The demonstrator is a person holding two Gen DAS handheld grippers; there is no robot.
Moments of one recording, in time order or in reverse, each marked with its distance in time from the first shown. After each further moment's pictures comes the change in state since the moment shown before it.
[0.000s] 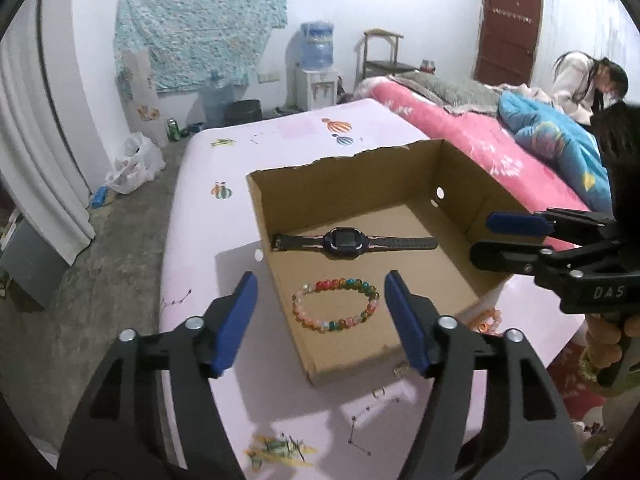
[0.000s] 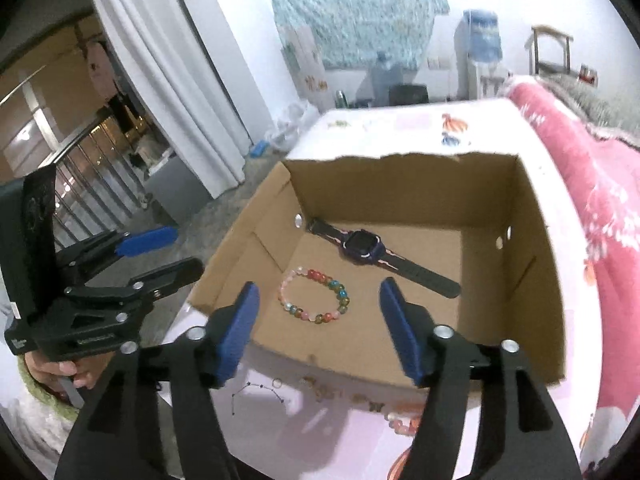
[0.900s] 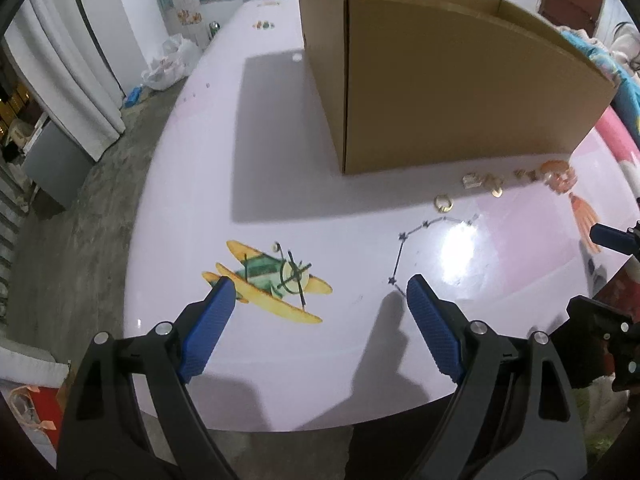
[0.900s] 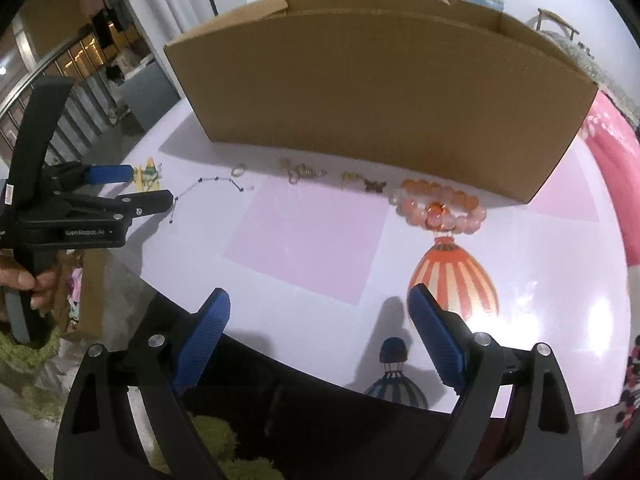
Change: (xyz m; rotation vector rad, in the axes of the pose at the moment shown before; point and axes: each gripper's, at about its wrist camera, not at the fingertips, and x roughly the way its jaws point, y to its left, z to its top) left arm 0.059 0.004 -0.147 -0.117 0.324 0.151; right arm 0.024 0.001 -0.160 -0.103 0.253 -0.142
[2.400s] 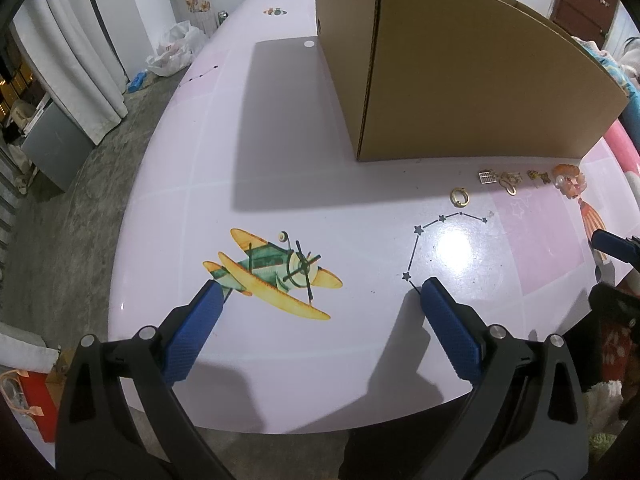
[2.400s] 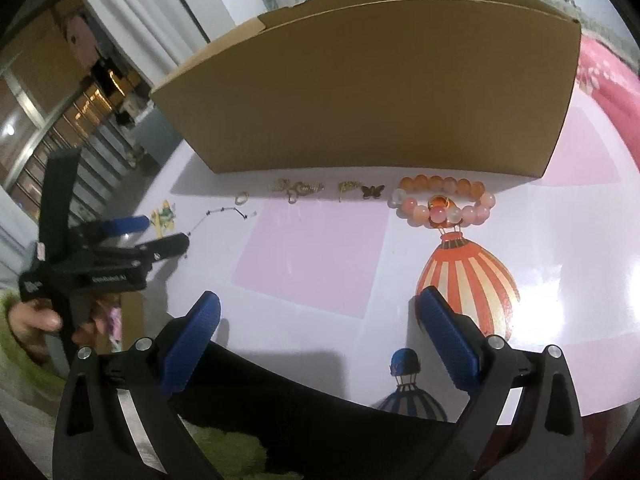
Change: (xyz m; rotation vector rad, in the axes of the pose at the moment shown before) left arm 0.009 0.003 -0.002 -0.053 0.003 -0.010; right arm 0.004 -0.018 0.006 0.162 -0.057 0.152
